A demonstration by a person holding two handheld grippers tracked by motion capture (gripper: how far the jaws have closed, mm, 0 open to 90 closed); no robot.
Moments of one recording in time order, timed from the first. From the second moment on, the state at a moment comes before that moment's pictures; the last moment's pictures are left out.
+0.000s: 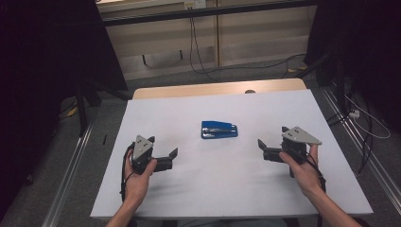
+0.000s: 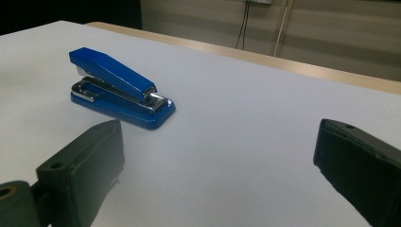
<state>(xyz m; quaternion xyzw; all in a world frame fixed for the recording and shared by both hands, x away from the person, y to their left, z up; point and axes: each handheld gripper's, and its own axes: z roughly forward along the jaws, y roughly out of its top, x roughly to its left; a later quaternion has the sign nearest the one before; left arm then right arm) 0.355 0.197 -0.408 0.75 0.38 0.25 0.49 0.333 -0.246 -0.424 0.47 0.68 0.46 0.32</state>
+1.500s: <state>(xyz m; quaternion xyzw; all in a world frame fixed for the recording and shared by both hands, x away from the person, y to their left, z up) 0.321 0.228 -0.418 0.74 0.40 0.25 0.48 0.280 -0.285 -0.432 0.50 0.64 0.46 0.36</state>
